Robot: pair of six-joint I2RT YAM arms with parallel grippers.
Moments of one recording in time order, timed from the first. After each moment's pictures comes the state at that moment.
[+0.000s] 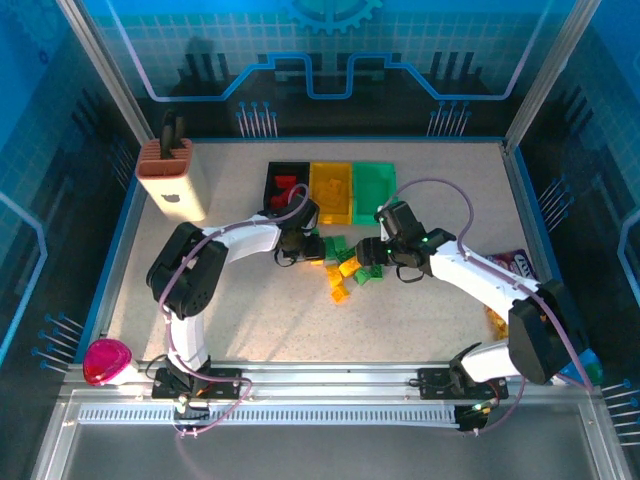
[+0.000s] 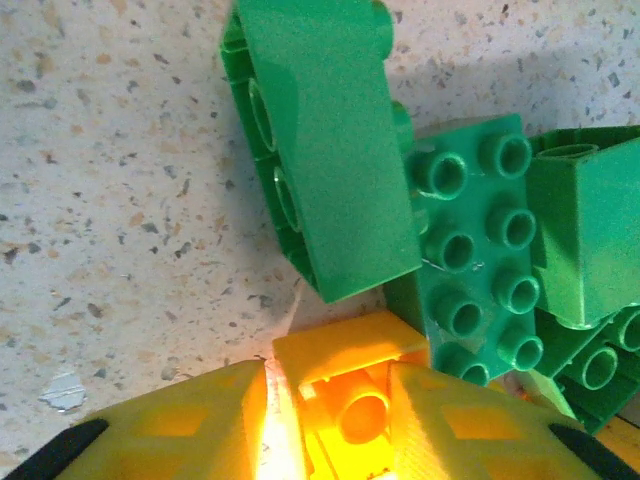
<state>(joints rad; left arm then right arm) -0.54 1.90 1.19 -0.46 0.17 -0.61 0.53 1.39 0.91 -0.50 -0.01 0.41</state>
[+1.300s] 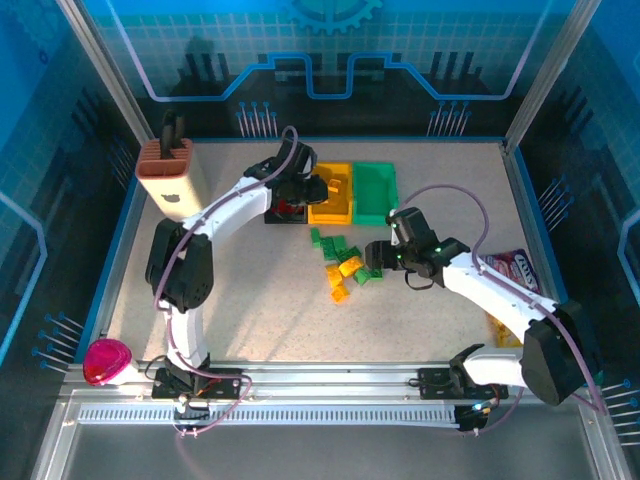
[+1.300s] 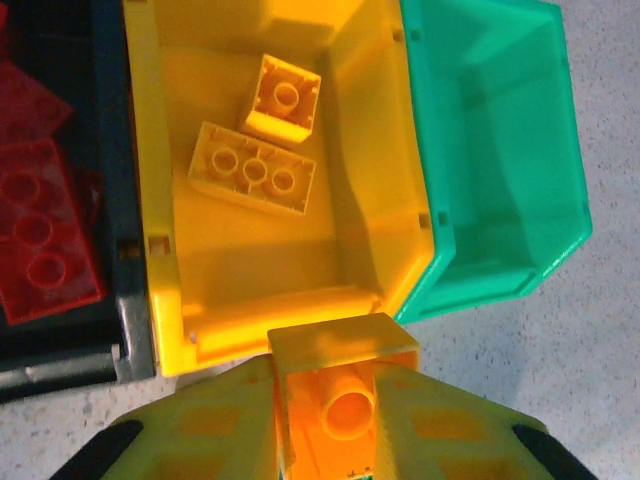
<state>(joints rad) -0.44 1.95 1.64 -0.58 0.15 -0.55 0.51 1.27 0.82 -0.49 0.00 0.44</state>
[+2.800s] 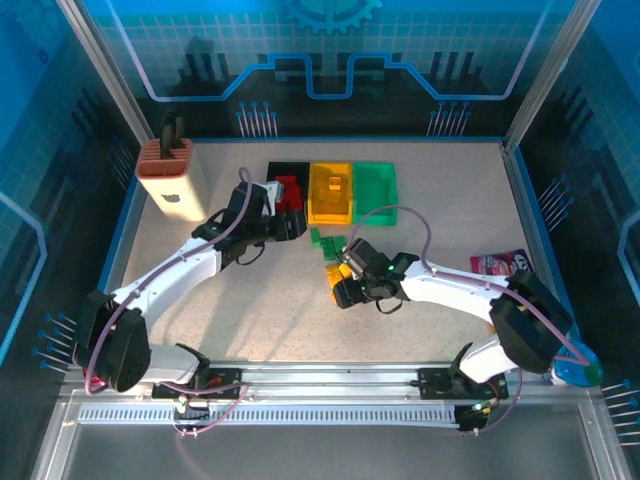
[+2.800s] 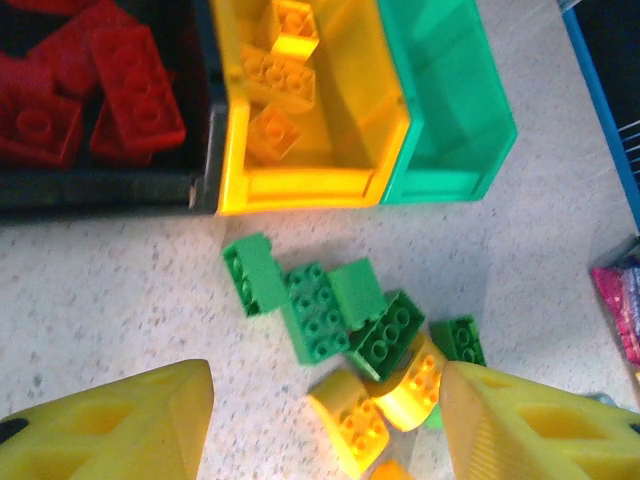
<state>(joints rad) -0.42 1.34 0.93 -0.28 0.19 -0.54 0.84 1.49 0.84 -0.52 0.03 0.48</state>
